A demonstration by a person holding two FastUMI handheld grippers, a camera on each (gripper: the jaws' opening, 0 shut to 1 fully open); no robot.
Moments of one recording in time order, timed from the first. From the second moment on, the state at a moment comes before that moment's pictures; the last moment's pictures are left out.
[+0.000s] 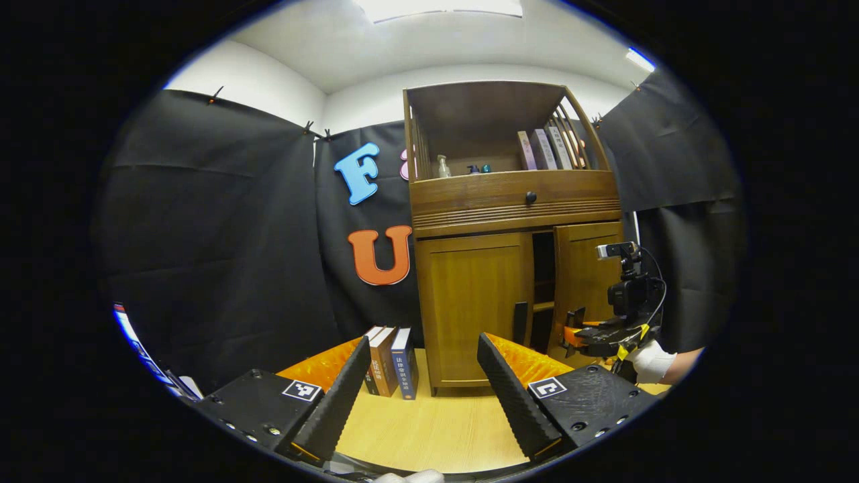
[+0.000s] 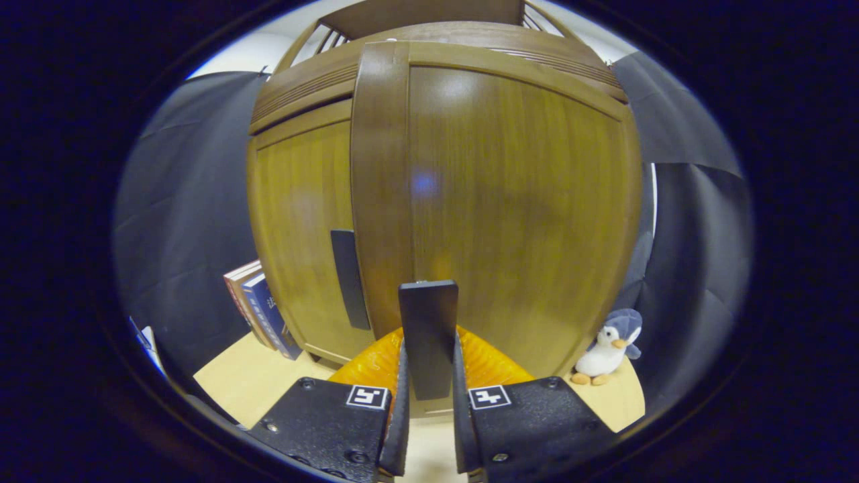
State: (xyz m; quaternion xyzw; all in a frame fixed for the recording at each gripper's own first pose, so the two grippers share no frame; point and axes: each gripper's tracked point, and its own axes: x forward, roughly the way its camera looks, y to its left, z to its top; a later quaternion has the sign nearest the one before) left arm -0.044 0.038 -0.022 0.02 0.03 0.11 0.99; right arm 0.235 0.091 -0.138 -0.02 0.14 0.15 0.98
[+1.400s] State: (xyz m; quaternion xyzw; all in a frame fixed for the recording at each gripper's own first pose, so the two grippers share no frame) left arm -0.046 -0.161 -0.021 0.02 0.01 -0.11 0.99; right arm 0.134 -0.086 -0.141 0.02 0.15 0.09 0.98
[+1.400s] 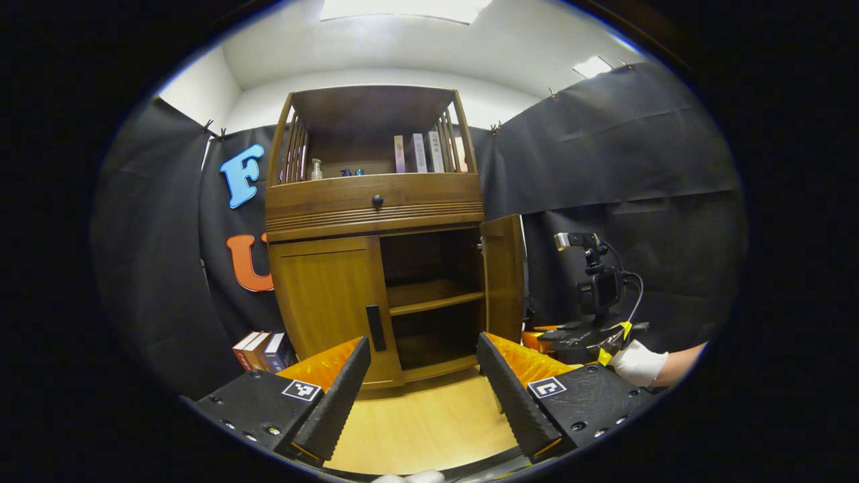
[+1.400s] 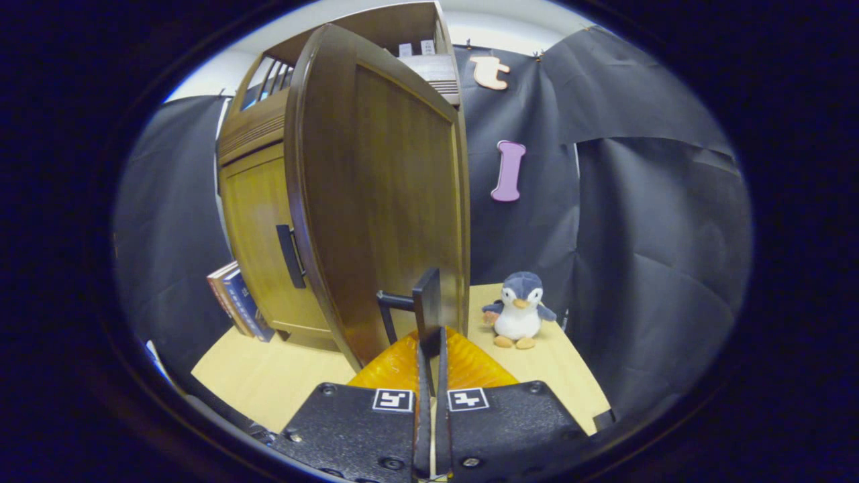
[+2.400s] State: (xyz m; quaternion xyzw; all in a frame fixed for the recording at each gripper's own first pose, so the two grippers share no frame) left arm -0.082 -0.252 -0.021 0.00 0.05 0.03 1.00; right arm 0.145 -0.181 -0.139 -0.01 0.14 0.23 0.96
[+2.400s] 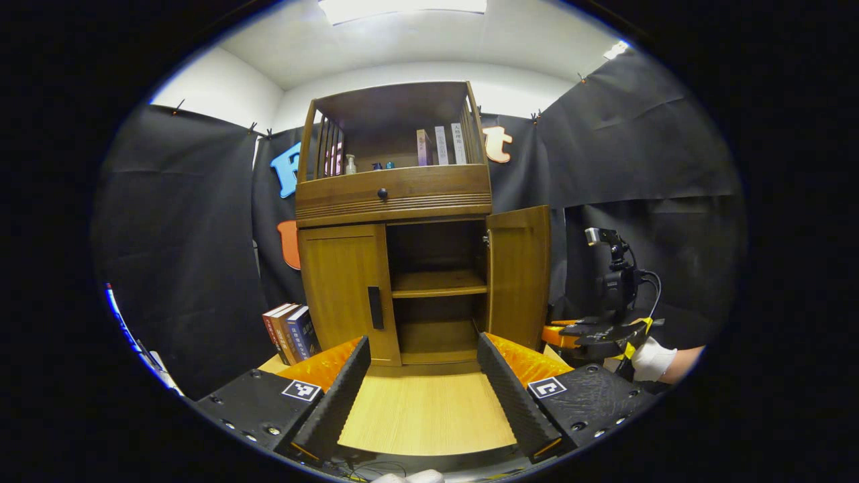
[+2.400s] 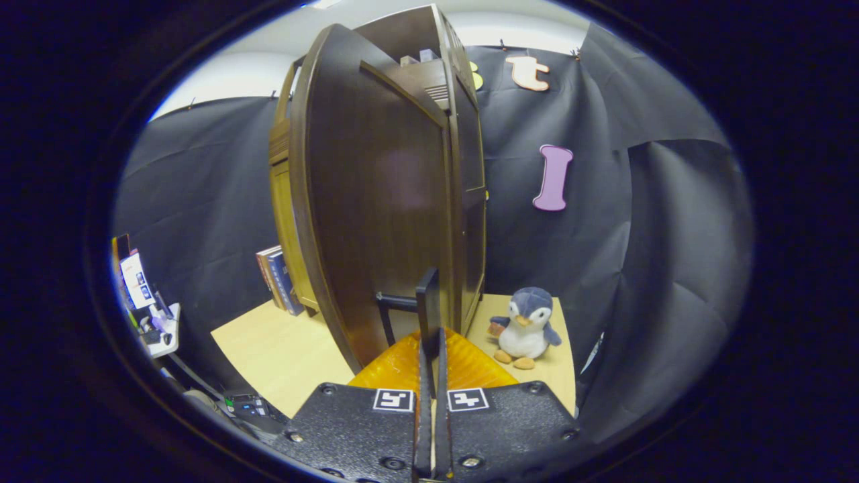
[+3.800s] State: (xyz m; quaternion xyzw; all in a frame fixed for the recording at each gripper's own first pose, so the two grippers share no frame) left arm 0.041 -0.101 -0.030 0.01 0.05 0.00 1.00; right arm 0.061 -0.194 -0.026 -0.07 0.05 0.08 0.99
